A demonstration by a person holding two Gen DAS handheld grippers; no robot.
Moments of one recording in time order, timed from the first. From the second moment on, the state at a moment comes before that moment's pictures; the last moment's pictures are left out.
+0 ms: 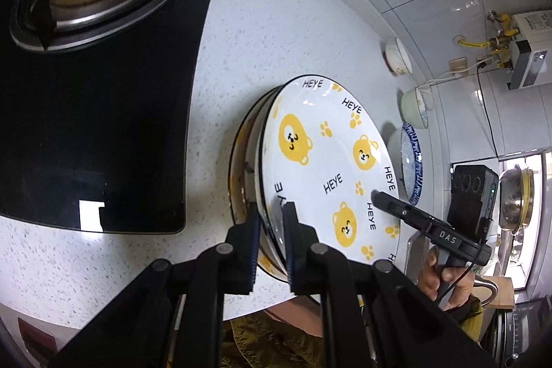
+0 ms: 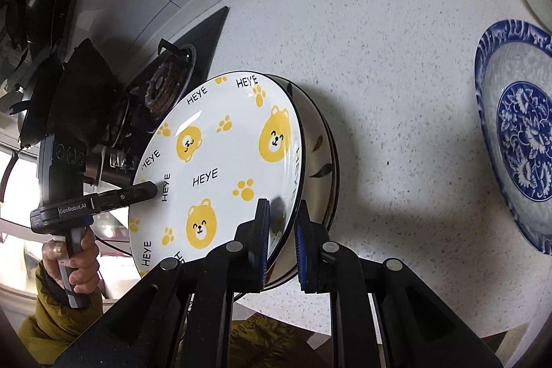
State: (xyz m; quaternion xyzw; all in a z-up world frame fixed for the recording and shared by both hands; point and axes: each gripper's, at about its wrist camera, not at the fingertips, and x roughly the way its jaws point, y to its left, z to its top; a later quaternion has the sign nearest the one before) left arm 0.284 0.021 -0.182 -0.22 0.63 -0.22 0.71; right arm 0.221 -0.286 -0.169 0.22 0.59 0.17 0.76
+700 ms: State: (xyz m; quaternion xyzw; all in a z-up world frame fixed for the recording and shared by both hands) left arm 0.290 0.018 -0.185 -0.23 0.65 -0.20 0.70; right arm 0.235 -0.298 -0.171 0.27 0.63 0.20 0.70
